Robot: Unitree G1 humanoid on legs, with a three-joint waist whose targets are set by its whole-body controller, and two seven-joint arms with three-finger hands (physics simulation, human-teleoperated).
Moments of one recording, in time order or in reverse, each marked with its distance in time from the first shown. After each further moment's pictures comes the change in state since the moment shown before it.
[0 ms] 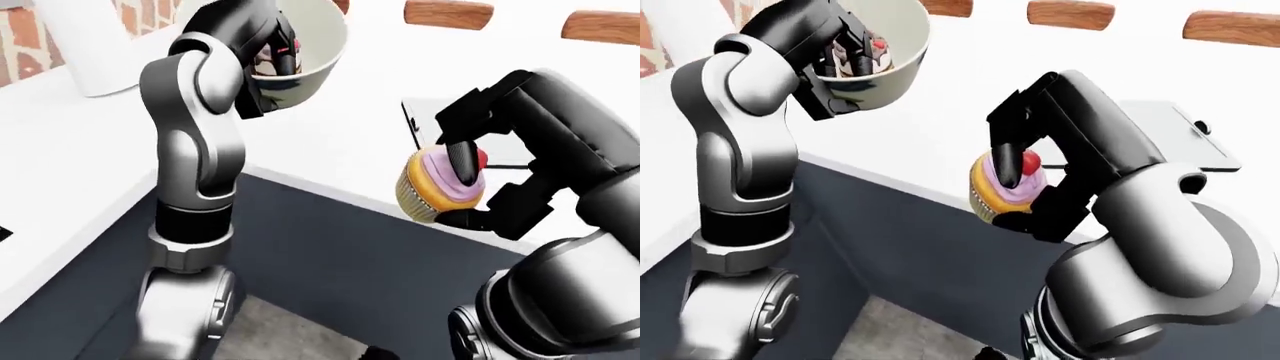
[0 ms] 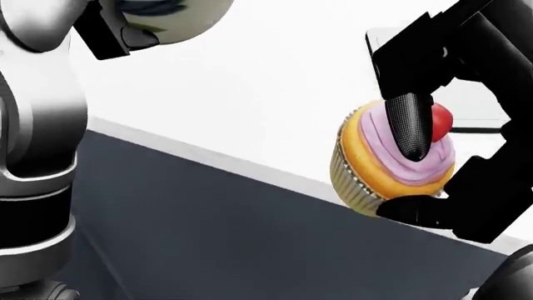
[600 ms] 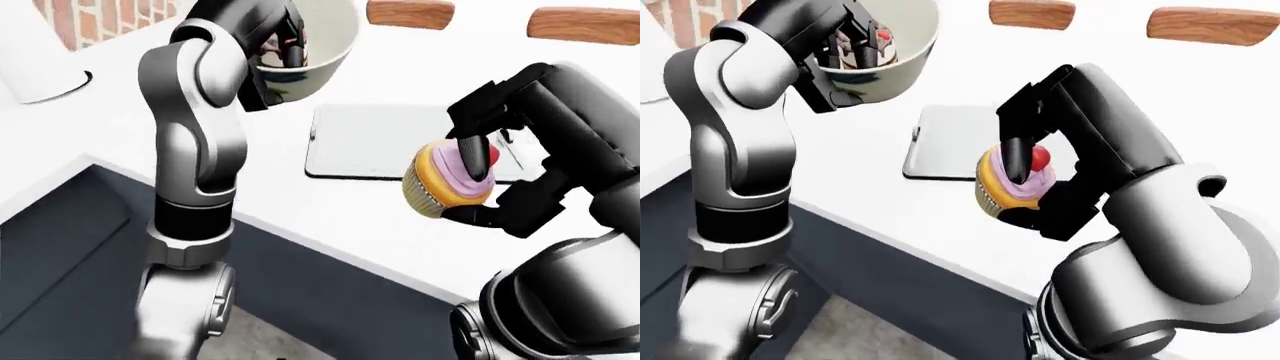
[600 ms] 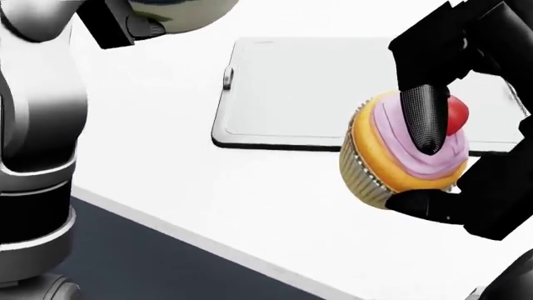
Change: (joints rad) left arm -0.031 0.003 -0.014 -0.010 -0.021 -0.016 -0.007; right arm -0.011 -0.014 -0.015 -0.012 -0.018 0.006 -0.006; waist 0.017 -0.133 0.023
